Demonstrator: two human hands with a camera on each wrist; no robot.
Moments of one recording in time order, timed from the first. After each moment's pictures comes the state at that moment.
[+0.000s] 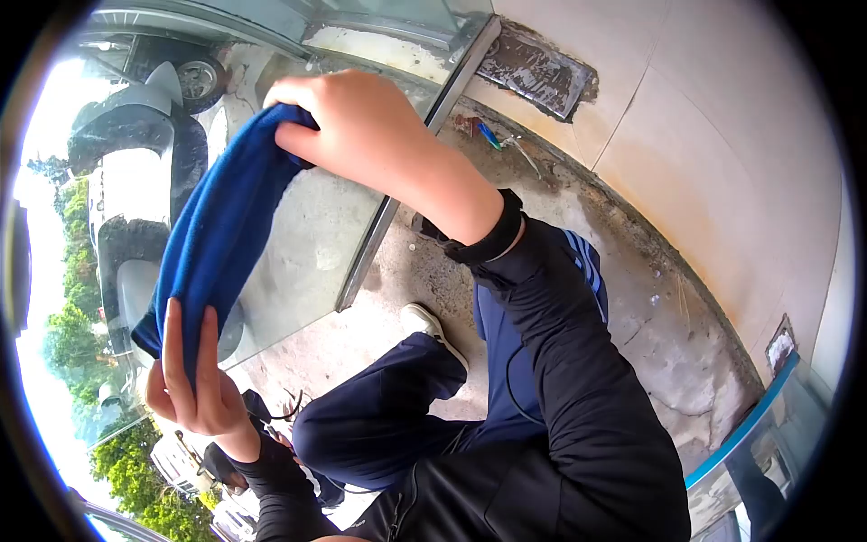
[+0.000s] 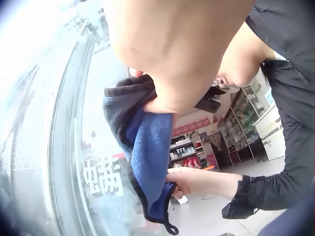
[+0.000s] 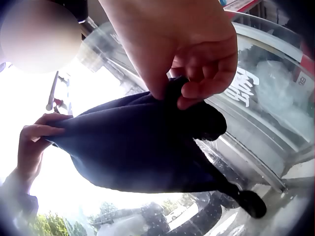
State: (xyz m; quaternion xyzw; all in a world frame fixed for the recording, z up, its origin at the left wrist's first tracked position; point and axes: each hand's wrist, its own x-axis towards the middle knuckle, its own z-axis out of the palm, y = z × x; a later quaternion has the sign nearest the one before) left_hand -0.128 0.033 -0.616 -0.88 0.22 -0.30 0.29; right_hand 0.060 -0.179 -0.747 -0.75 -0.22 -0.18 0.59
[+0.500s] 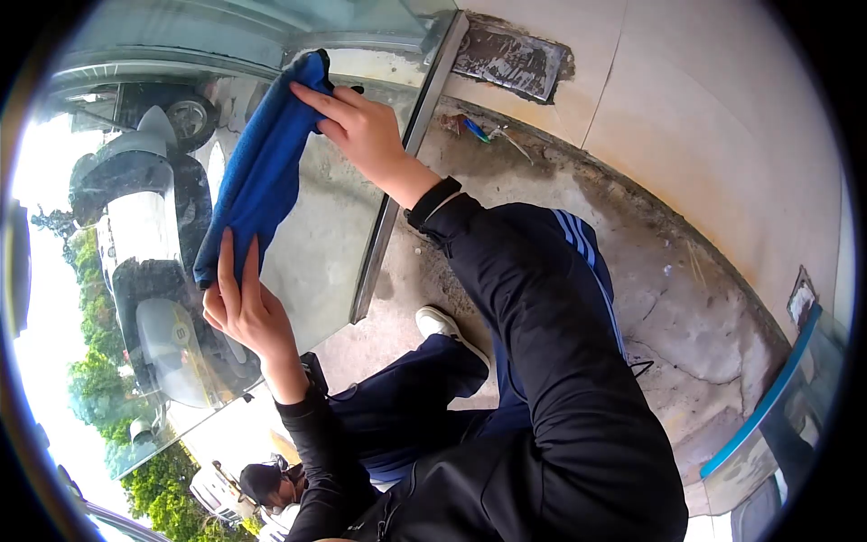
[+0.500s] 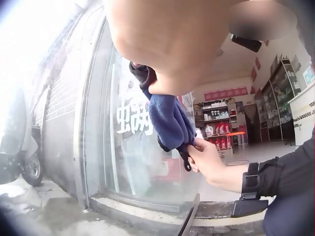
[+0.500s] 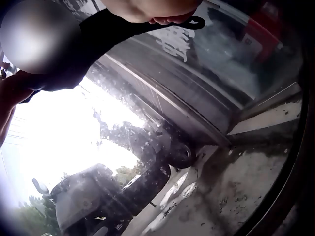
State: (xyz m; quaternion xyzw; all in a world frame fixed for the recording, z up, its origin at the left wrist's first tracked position) left_hand -0.059 0.047 -0.725 -0.91 0.14 -0.33 0.19; right_hand 0.094 -0.140 -0.855 -0.71 -0.08 -0.39 0.58
